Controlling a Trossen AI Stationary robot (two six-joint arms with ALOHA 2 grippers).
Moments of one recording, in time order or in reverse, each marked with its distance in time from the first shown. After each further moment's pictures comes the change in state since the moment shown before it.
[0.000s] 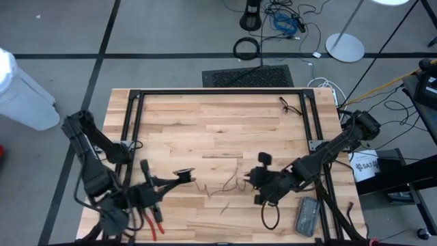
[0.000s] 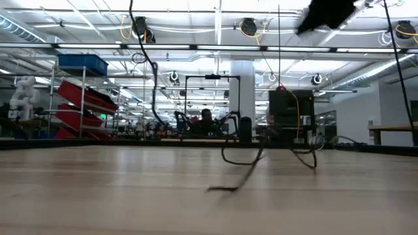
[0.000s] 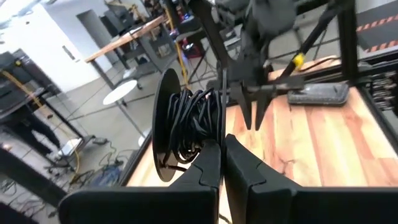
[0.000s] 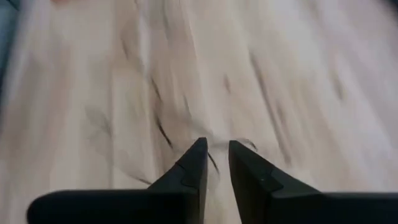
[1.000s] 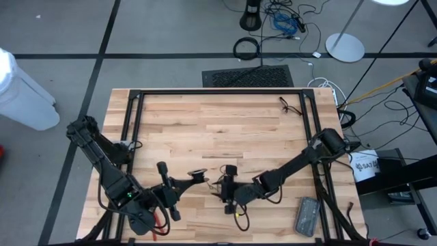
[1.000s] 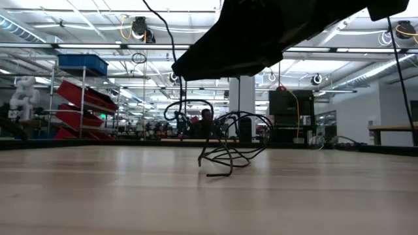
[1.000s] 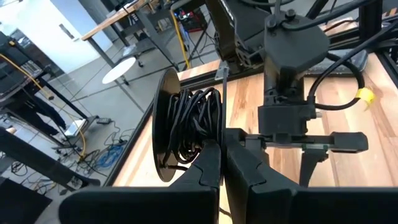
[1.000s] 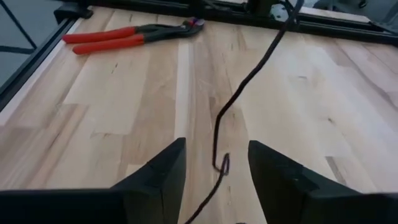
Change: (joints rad) left arm 0.122 0.114 -0.001 0.007 0.107 -0.035; right arm -0.112 0.466 0.000 0.892 -0.034 -0.402
